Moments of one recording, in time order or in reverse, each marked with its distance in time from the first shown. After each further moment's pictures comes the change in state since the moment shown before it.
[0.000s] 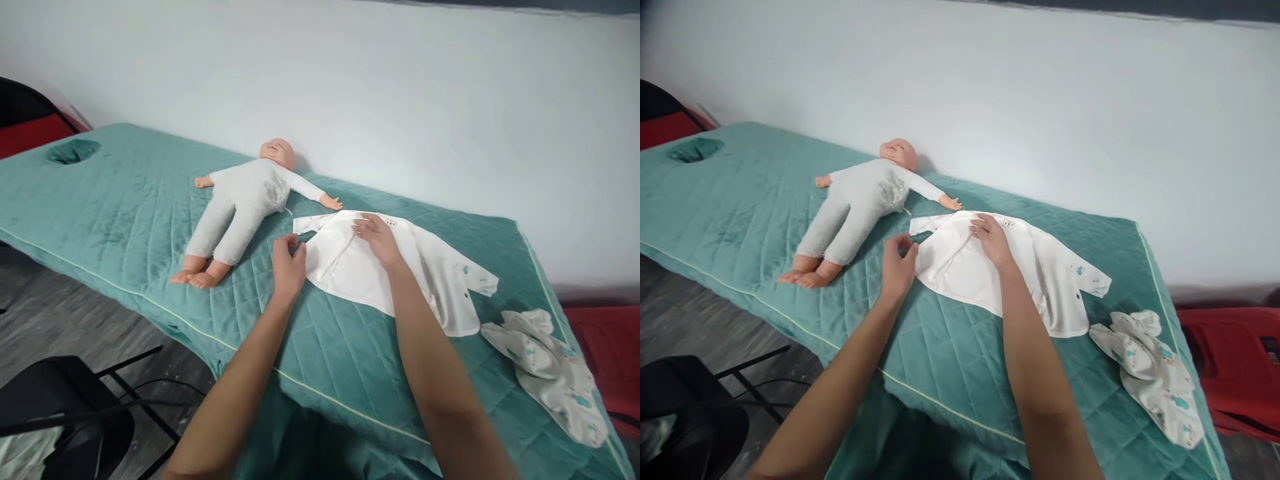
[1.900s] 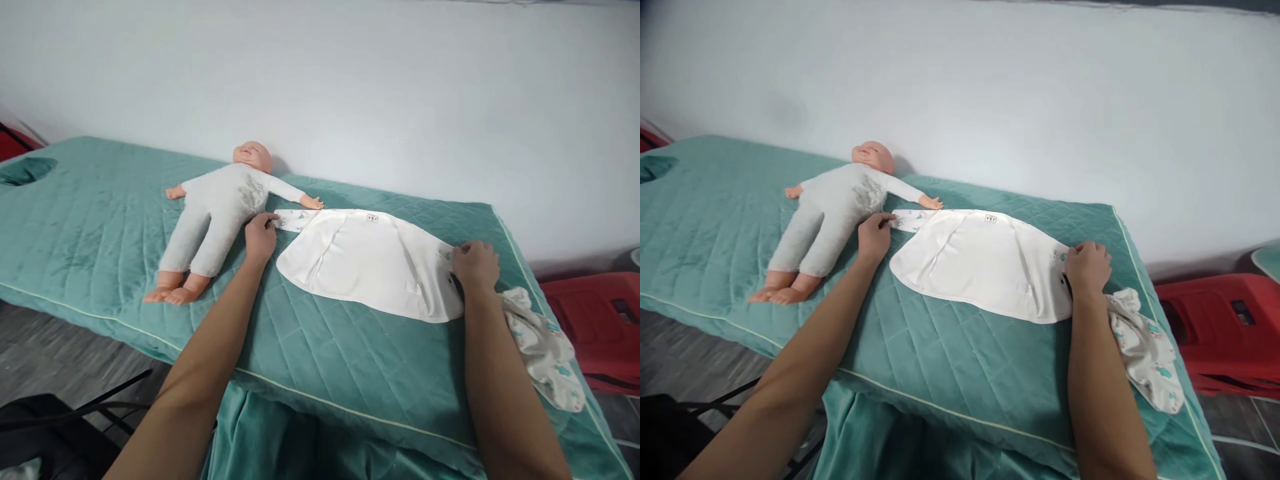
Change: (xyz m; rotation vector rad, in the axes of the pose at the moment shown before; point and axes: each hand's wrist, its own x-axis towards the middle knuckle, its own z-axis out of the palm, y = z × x) left_hand 0.101 -0.033 0.016 0.233 -0.177 0.258; right_hand -0.099 -0.028 -0.196 -1.353 0.790 0.291
